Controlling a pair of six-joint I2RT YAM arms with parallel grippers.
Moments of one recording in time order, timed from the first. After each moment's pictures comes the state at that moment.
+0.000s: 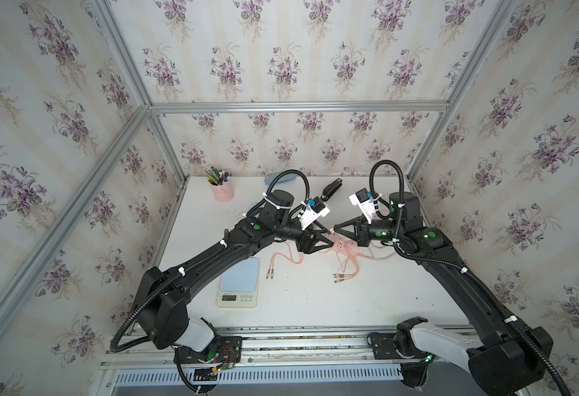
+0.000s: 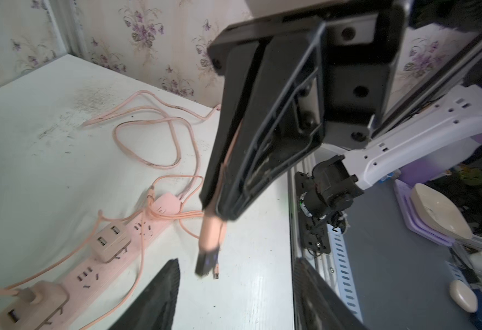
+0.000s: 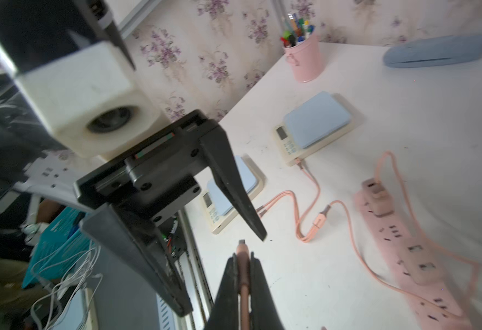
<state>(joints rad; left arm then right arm) -0.67 1.50 1.22 -0.26 0.70 0.08 0.32 1.14 1.07 -0.52 -0.75 0.14</state>
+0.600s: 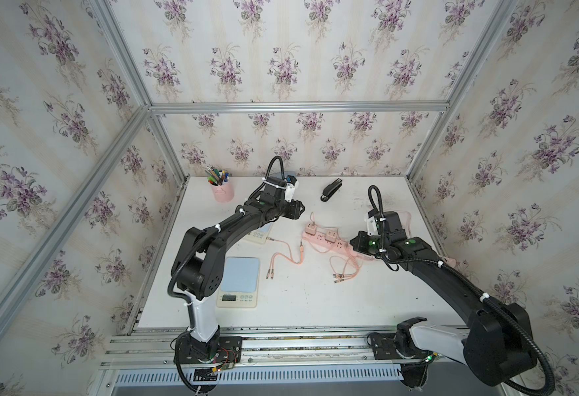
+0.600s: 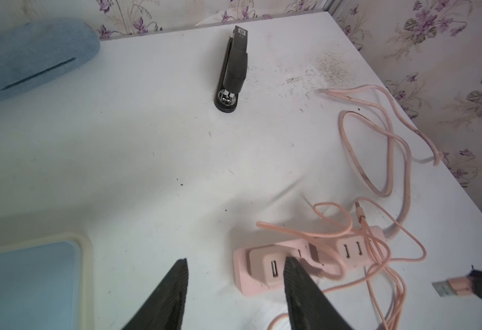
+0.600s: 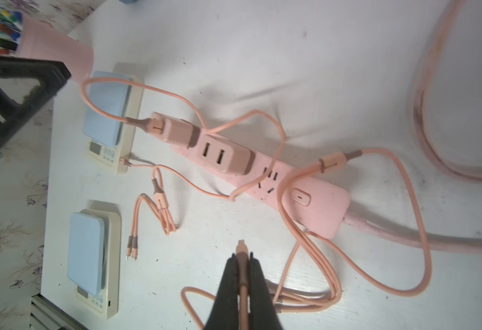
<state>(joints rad) -0.46 1.97 1.50 -0.26 0.25 -0.18 0.32 1.23 0.78 -0.48 -0.22 0.55</state>
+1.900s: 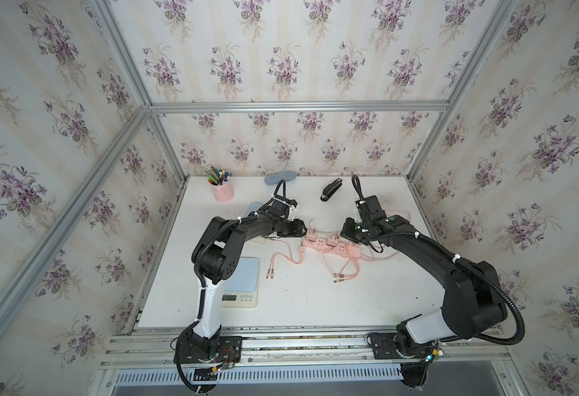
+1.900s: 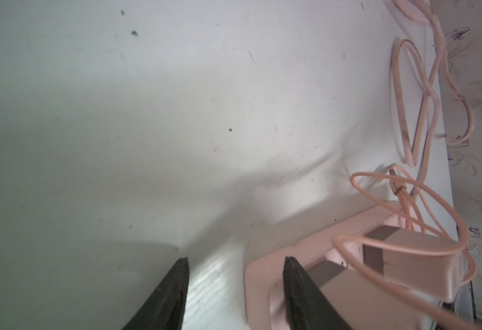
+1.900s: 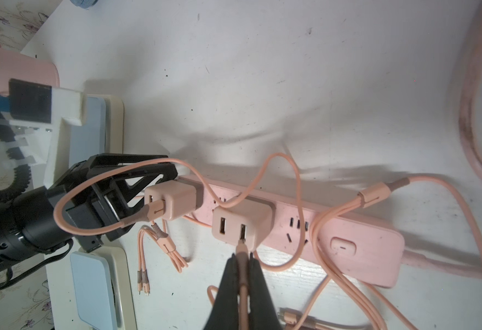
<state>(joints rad) -0.48 2.07 1.34 -0.23 0.39 -0.37 0.39 1.49 1.07 -0.59 -0.17 0.69</state>
